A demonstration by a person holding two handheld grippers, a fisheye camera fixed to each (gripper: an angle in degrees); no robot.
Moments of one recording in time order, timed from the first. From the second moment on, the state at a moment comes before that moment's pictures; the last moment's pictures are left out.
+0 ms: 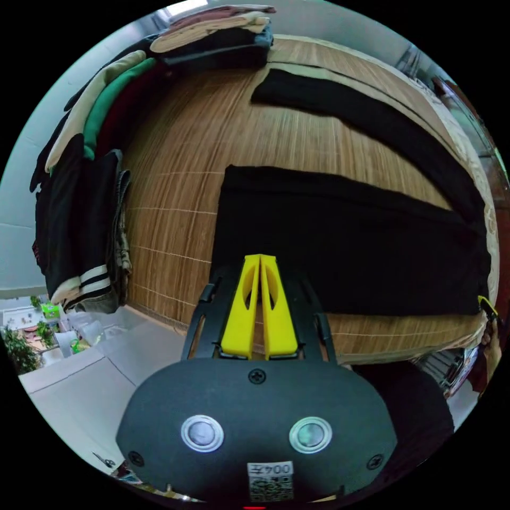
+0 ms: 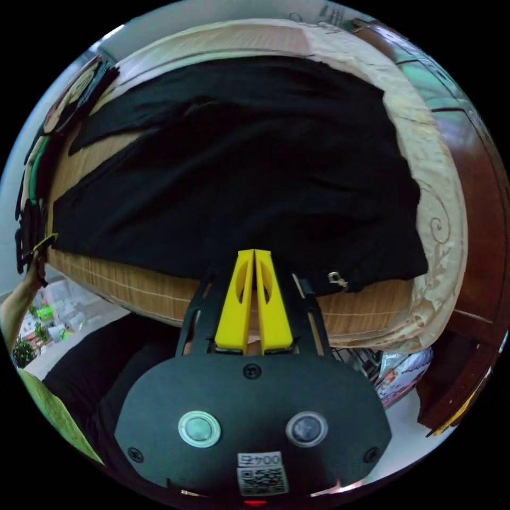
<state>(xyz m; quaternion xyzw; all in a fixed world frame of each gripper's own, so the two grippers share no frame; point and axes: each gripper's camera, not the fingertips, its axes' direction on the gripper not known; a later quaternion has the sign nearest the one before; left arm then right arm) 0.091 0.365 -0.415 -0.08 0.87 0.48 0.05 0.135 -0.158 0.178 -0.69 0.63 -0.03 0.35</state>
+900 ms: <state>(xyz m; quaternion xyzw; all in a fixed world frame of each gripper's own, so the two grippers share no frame) 0.305 0.136 -0.425 -0.24 0.86 0.42 -0.16 0.017 0.303 0.498 -0.81 0.39 0.03 0.45</state>
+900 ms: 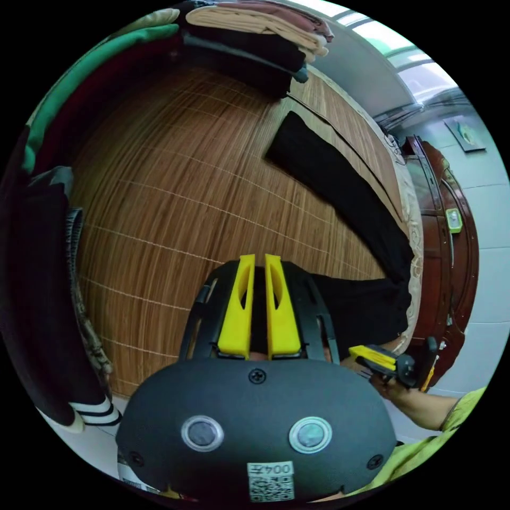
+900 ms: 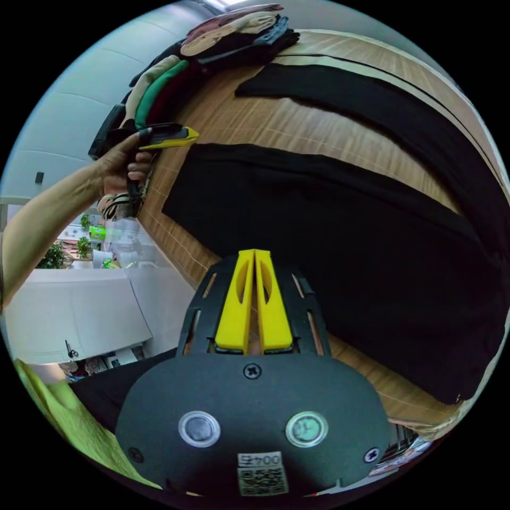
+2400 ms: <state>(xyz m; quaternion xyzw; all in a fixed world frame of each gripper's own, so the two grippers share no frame) 0.264 0.161 -0.376 -0.30 0.86 0.41 -0.08 -0.014 0.307 0.595 -0.83 0.37 -0.05 0.41</state>
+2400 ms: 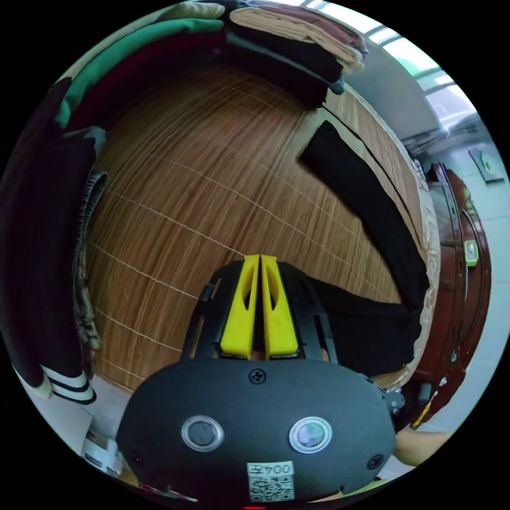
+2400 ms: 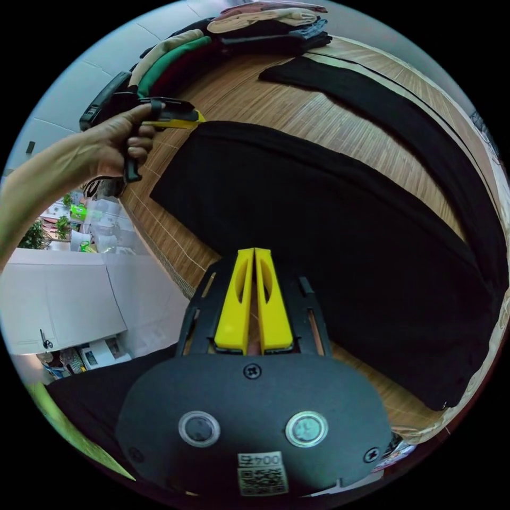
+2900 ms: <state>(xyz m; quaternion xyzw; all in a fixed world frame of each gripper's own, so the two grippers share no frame) 0.026 0.250 -0.312 -0.05 0.90 0.42 -0.06 0.014 0.002 0.531 -0.65 0.55 -0.02 0.52</state>
